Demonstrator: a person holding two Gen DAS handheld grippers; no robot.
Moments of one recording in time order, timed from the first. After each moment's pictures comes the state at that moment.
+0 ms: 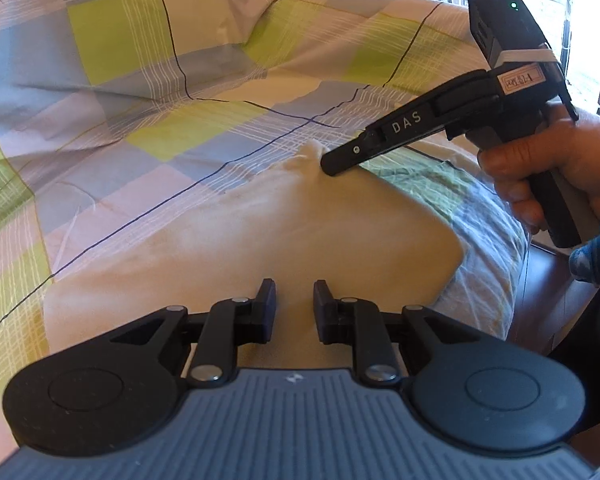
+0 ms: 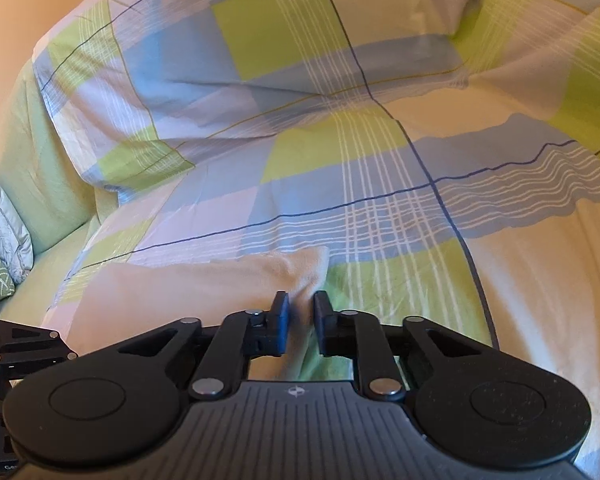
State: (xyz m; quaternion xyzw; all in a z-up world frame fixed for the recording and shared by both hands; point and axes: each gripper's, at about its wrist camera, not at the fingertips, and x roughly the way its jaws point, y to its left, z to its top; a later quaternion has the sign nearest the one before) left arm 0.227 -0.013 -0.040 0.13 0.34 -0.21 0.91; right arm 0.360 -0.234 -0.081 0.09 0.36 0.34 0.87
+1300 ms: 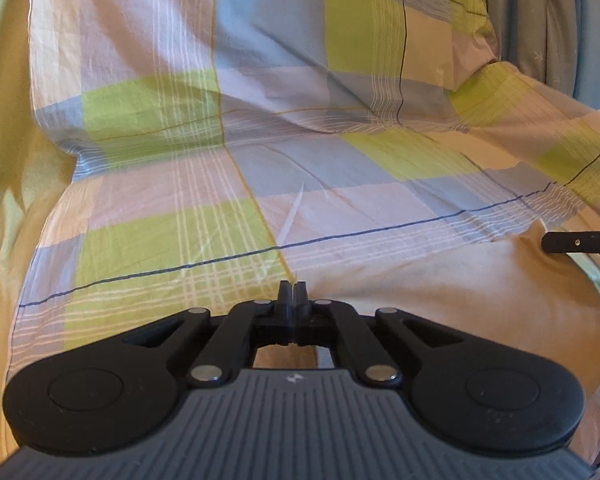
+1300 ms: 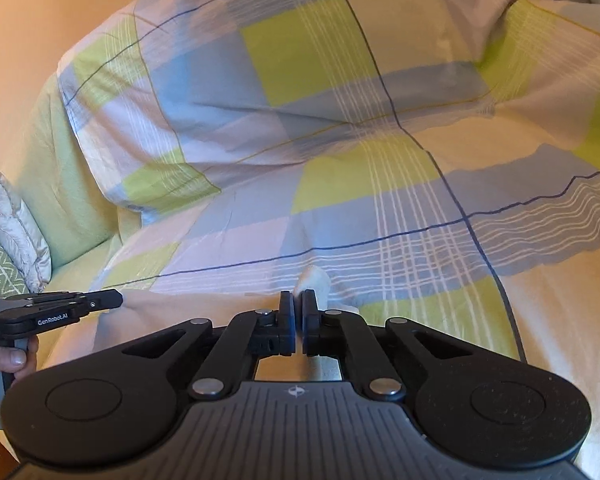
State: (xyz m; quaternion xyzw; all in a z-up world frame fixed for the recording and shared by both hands) left arm 0.265 0.128 -0.034 0.00 0.32 0.00 0.95; right arm 0.361 -0.222 -0.081 0.10 0.34 0.35 0.87
